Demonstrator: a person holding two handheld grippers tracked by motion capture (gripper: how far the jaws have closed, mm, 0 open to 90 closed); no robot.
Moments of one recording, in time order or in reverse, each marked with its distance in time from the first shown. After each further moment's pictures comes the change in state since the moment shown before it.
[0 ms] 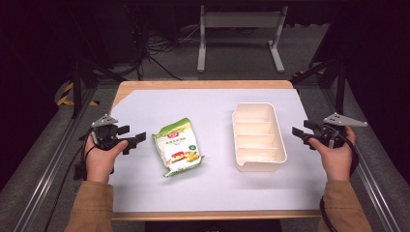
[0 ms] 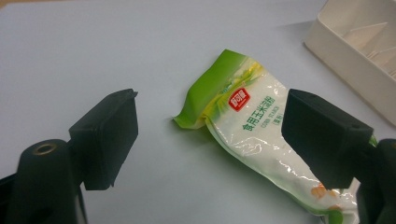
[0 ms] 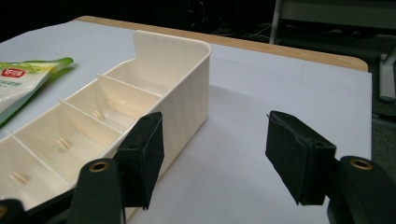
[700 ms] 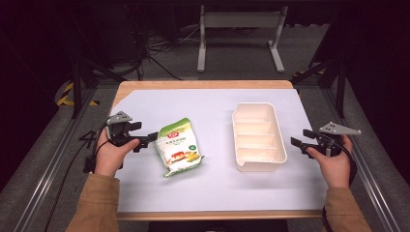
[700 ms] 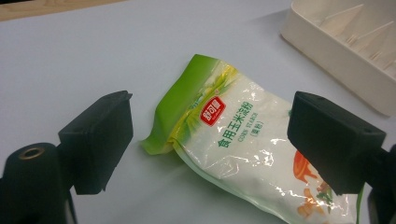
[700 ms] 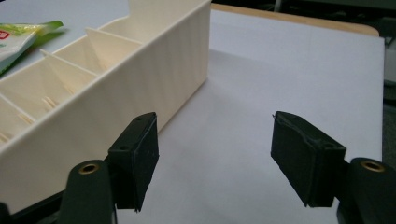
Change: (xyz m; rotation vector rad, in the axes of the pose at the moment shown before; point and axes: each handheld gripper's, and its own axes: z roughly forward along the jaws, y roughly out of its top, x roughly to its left) left arm -0.014 0.014 0.029 0.061 -0.084 0.087; right arm 0.000 -0.030 0.004 0.078 -0.002 -0.010
